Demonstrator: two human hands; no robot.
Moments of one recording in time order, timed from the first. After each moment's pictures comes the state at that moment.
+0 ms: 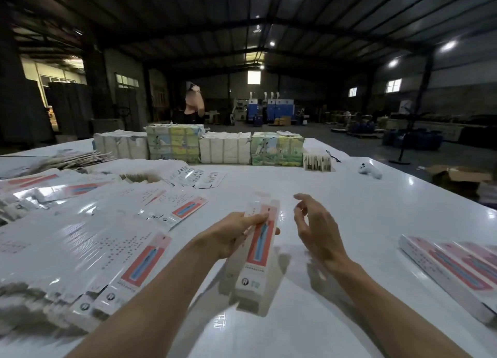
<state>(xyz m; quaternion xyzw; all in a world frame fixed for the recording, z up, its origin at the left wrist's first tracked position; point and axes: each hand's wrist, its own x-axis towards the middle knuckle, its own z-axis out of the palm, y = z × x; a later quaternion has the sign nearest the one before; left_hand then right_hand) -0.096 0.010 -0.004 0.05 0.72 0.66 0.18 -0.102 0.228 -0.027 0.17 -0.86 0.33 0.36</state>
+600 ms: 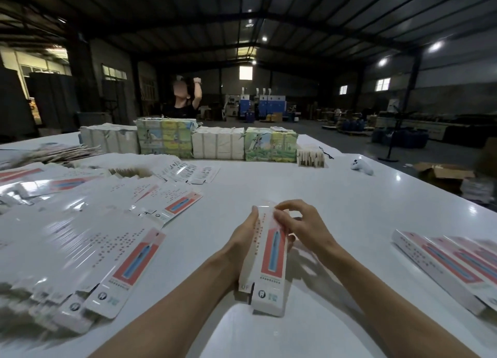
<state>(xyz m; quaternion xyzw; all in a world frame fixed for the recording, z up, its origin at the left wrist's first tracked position) -0.080 0.043 -0.043 0.07 0.65 0.75 0.12 -0.108 0.222 -0.027 0.18 -0.82 0.52 0.15</state>
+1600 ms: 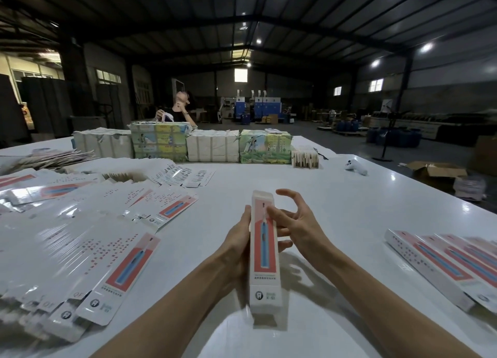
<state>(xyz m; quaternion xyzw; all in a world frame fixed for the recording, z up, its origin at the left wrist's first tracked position) -0.076 0.057 -0.037 0.02 0.58 0.81 0.08 -0.095 0.217 -0.024 0.19 -0.69 0.70 0.02</state>
